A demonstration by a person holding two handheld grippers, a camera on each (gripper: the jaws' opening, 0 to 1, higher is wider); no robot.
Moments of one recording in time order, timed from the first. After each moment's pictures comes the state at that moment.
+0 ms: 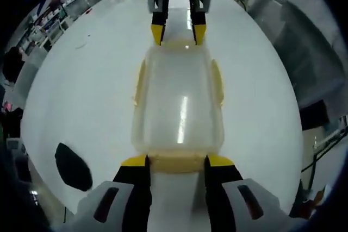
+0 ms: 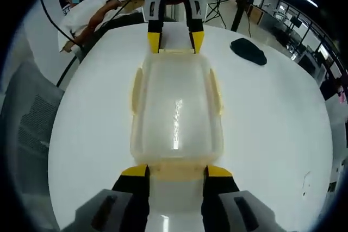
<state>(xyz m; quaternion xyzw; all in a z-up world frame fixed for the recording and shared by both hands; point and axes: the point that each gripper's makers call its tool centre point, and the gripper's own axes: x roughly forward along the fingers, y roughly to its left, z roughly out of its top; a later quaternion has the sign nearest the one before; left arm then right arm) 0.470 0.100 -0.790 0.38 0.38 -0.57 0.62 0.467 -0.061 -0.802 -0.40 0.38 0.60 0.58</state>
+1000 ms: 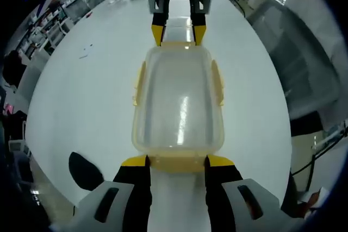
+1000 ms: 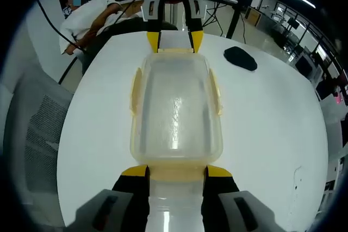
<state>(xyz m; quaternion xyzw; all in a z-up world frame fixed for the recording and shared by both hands) 0.466 0.087 -0.755 0.39 0.39 -0.56 0.62 0.464 -0.074 -0.766 -0.40 0.37 0.60 0.59</state>
